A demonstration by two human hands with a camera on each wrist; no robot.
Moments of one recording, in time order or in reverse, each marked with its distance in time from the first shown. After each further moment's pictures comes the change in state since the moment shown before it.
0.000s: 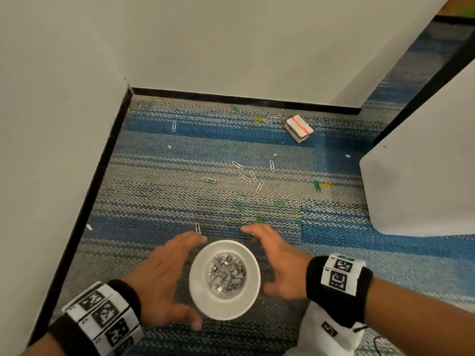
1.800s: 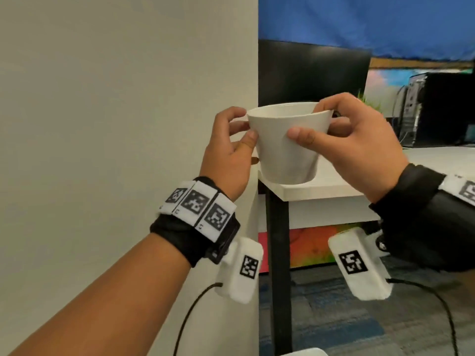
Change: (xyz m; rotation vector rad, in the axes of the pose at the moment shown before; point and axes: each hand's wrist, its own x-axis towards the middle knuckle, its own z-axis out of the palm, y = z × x) left_hand 0.005 0.606 -0.481 -0.547 1.045 0.958; right_hand -0.306 -0.358 -0.588 -0.226 1.494 -0.289
